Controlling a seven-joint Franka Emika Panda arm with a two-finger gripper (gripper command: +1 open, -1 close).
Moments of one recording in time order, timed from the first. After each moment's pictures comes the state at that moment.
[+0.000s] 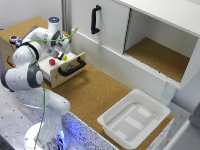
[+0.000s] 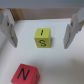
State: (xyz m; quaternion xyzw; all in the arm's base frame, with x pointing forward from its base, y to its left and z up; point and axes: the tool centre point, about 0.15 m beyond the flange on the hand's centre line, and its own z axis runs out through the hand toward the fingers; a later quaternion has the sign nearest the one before) arm 0.323 0.290 0.367 -0.99 -0.07 -0.09 0.08
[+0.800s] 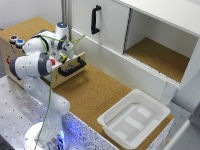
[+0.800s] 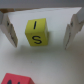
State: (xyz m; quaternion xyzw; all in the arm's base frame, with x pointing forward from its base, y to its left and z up) arm 0.362 0.295 0.320 -0.99 -0.04 -0.07 0.09
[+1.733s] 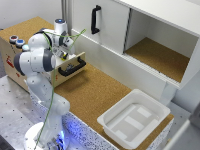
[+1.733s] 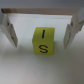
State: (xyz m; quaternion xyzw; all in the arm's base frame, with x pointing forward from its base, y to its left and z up) arm 0.377 0.311 0.324 -1.00 -0.07 -0.07 0.02
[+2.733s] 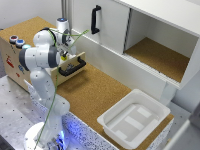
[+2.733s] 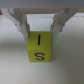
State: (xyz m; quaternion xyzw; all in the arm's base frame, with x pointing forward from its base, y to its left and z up) arm 0.394 0.299 0.317 -1.00 0.00 -0.05 0.01
